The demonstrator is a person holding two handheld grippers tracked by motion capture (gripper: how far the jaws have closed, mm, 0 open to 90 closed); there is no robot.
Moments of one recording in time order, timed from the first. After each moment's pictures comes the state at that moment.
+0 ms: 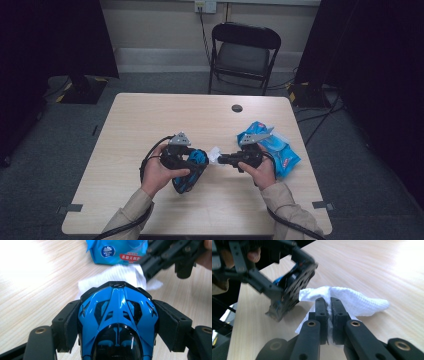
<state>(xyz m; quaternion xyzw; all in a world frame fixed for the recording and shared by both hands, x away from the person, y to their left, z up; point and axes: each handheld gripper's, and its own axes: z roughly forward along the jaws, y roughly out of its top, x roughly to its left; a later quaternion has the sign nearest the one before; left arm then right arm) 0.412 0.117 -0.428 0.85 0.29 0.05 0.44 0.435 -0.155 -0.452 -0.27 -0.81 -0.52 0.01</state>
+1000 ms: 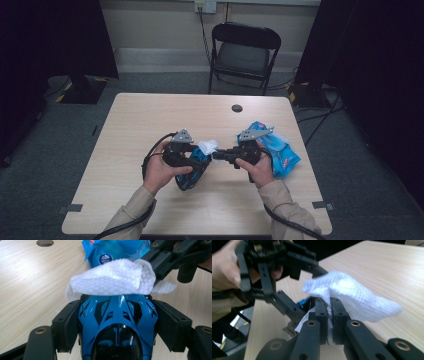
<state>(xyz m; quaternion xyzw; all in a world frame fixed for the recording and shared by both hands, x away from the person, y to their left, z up) 0.415 0.112 -0.415 0.84 0.28 0.06 0.45 0.432 -0.143 -0.431 -0.24 -0.79 -0.56 0.02</state>
